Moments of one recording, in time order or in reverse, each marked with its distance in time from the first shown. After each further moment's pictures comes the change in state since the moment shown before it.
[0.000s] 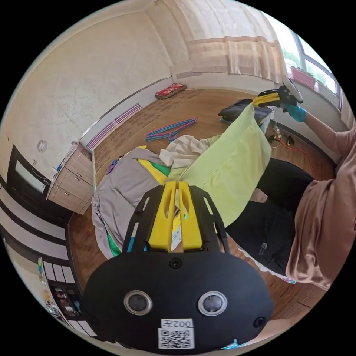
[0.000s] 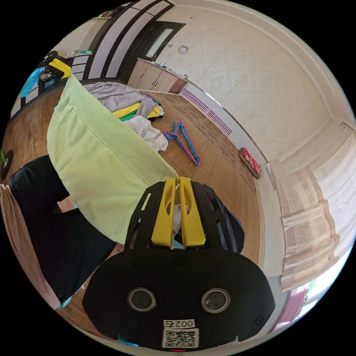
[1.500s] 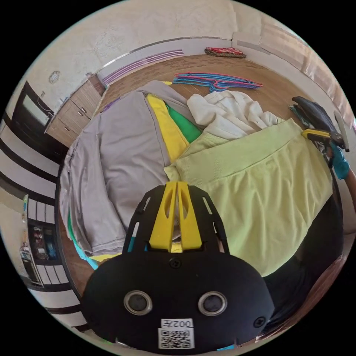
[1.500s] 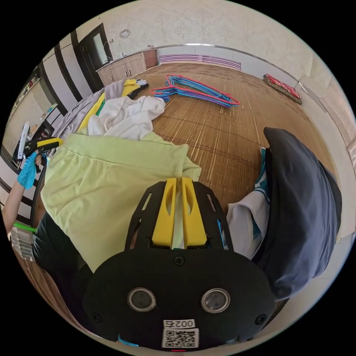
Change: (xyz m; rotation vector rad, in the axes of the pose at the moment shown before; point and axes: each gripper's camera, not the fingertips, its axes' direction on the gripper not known) left arm -0.084 -0.126 0.280 -0.265 -0.210 -0.325; right arm 0.171 -0.065 0.334 -0.172 -0.373 0.415
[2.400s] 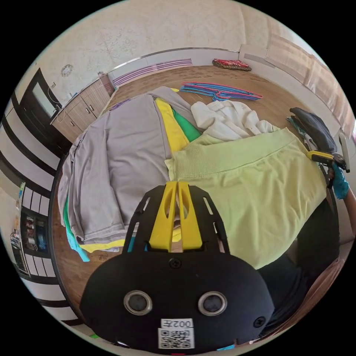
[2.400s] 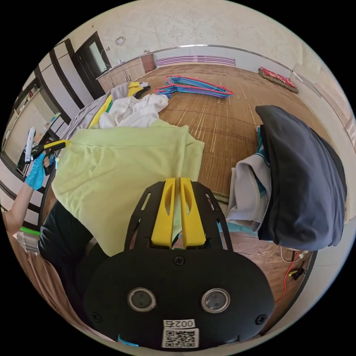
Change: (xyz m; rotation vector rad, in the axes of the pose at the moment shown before) left arm -0.007 0.038 0.025 0.062 0.120 -0.085; right arm 0.028 0.067 -0.005 0.003 -0.040 0.060
